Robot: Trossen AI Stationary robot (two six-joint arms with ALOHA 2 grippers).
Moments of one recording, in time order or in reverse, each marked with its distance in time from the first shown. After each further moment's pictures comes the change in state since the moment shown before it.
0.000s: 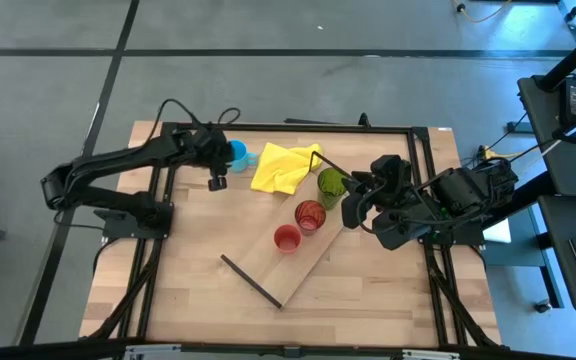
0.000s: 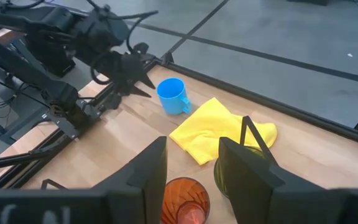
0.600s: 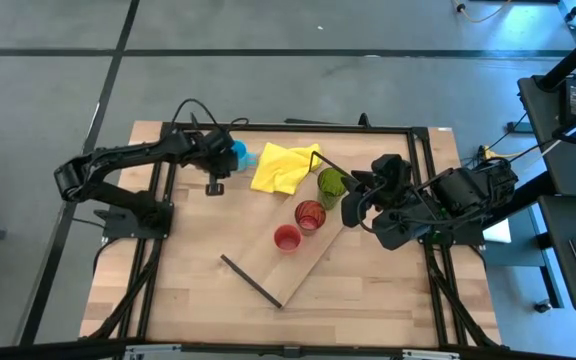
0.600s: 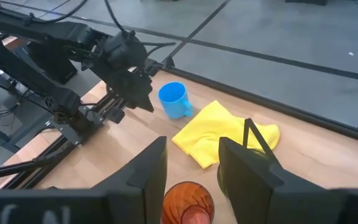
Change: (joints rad) left arm 0.032 0.133 -0.002 -0.064 0.110 0.123; right arm 0.000 0.000 0.000 0.011 0.016 0.020
